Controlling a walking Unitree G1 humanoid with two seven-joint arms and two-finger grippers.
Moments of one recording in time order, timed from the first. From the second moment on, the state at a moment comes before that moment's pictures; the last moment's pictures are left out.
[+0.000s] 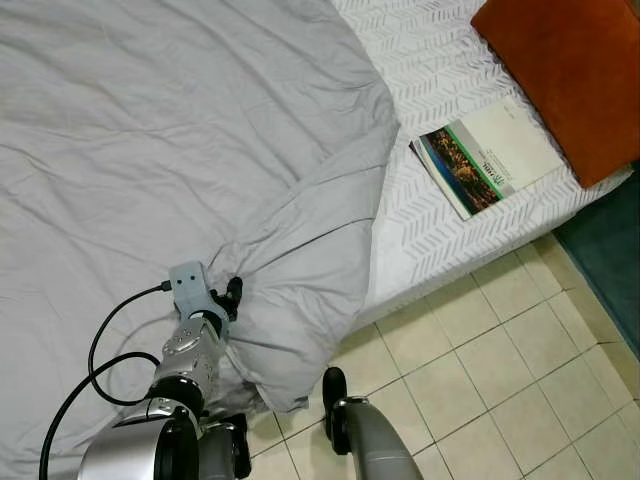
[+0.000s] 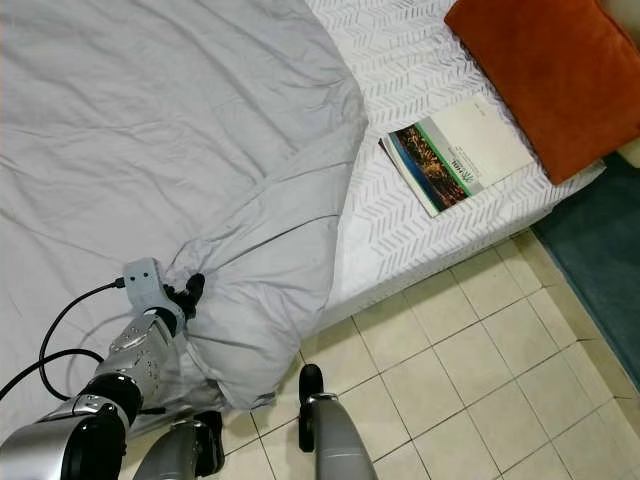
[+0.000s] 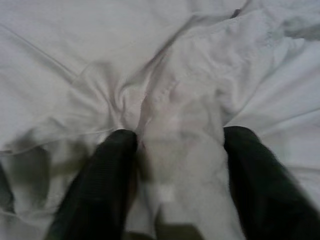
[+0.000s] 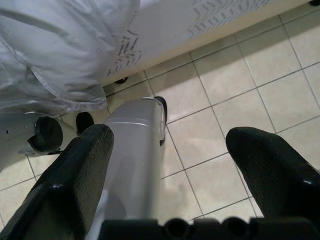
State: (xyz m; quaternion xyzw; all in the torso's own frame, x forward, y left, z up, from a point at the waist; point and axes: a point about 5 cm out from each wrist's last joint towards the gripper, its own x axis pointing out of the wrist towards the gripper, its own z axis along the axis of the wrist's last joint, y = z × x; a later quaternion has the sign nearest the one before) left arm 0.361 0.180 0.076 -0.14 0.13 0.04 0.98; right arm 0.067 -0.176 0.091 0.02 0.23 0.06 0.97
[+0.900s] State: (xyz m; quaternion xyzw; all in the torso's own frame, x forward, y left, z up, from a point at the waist) left arm 0.359 0.130 0.072 0.03 0.15 -0.13 0.98; right arm 0.169 -0.204 0.057 0.01 0.16 0.01 0.99
